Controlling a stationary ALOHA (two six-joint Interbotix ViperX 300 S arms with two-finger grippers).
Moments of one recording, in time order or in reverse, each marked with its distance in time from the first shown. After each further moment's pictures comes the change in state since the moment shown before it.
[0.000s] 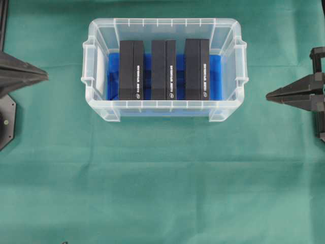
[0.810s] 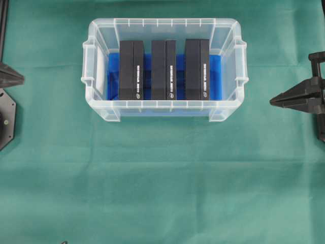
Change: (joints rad) left arm -0.006 0.012 -0.227 -0.002 0.696 -0.193; right arm 0.000 0.008 -0.034 0.000 0.256 0.026
